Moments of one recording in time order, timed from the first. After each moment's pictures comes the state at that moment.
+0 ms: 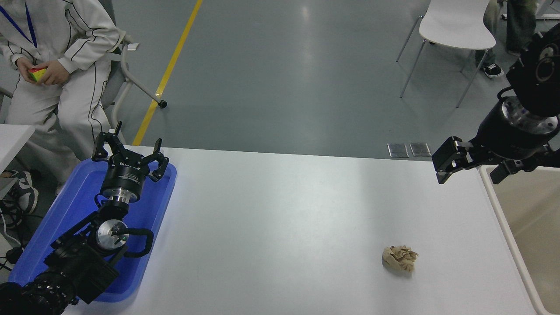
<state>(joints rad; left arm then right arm) -0.62 0.18 -0.87 -0.41 -0.09 -0.57 -0.50 2.24 -0.42 -1.36 1.41 -0.24 0.79 -0.04</state>
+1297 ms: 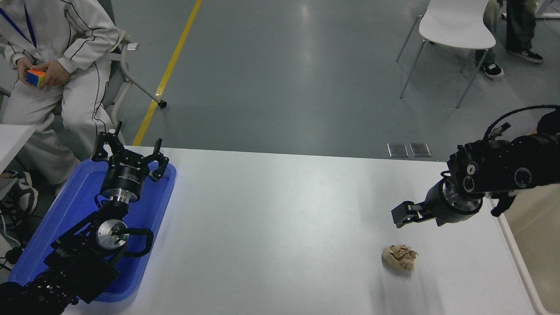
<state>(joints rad) -0.62 0.18 -0.87 -0.41 -0.09 -0.57 -0.50 1.61 -0.38 -1.11 1.30 -0.45 0.29 -0.04</state>
